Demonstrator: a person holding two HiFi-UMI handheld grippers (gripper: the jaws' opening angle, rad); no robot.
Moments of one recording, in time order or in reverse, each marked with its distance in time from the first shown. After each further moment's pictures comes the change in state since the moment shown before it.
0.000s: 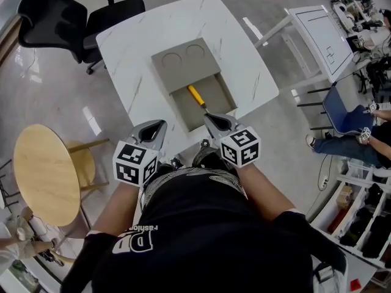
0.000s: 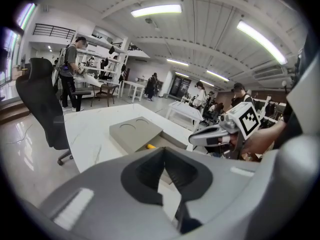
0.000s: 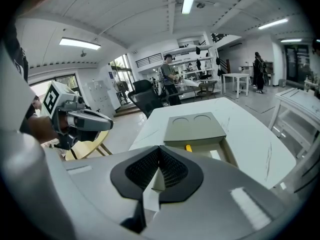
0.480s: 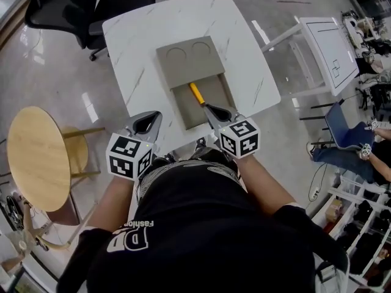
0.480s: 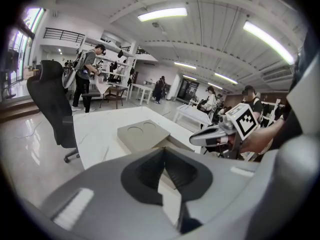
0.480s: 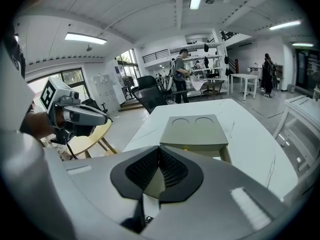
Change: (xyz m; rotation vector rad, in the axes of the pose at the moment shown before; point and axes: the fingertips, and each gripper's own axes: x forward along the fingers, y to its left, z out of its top) left arm 0.000 0.014 0.008 -0.043 -0.036 0.090; right arm 0.021 -0.021 0.011 -0.070 0.045 0.047
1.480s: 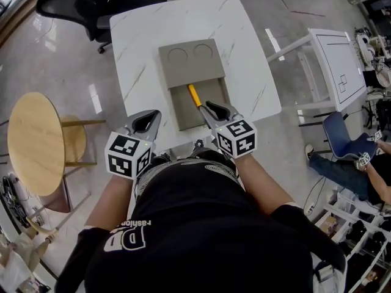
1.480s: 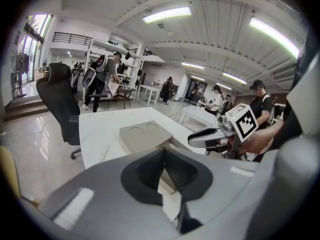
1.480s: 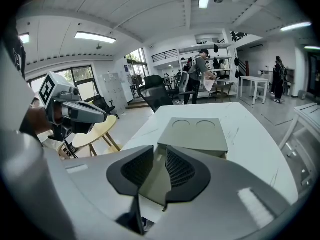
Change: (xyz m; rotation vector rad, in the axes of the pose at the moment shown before) left arm 0.009 -0.017 0.007 -0.040 -0.009 0.096; right arm 0.002 -0.019 0.007 -0.076 0.004 0.081
